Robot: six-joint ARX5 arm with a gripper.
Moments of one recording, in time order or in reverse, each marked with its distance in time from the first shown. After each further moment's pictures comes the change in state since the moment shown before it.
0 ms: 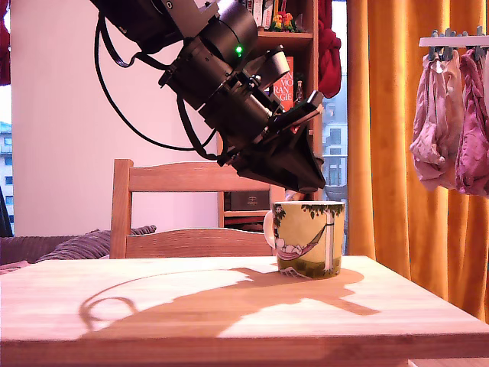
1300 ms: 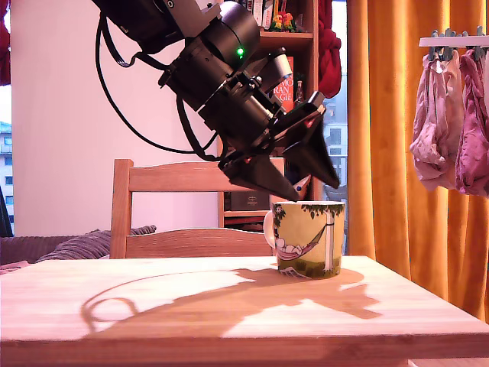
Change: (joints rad) arm -0.006 0.000 0.000 -0.032 0.019 0.000
